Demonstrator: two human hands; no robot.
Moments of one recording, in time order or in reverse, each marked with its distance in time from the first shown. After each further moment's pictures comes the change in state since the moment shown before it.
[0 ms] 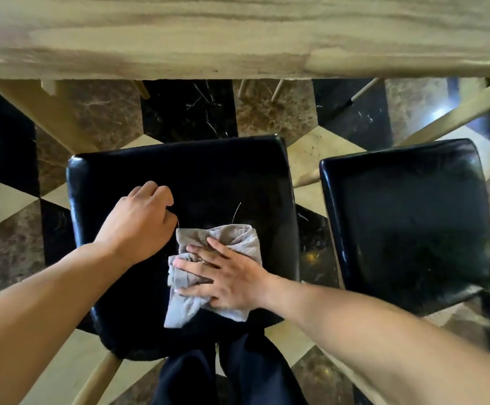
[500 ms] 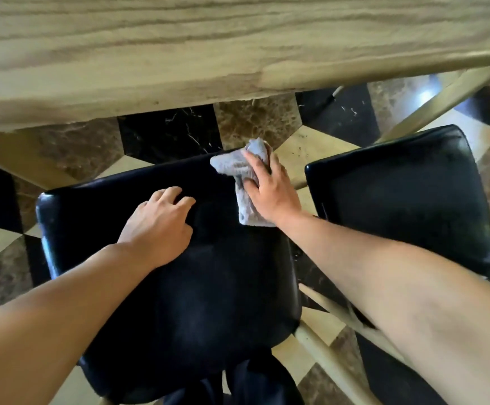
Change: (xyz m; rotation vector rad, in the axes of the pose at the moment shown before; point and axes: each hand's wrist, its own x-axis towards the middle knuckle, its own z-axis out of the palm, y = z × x) left_hand 0.056 0.041 0.017 0.227 -0.172 0.125; right_hand -0.021 0.164 -0.025 0.555 0.406 1.102
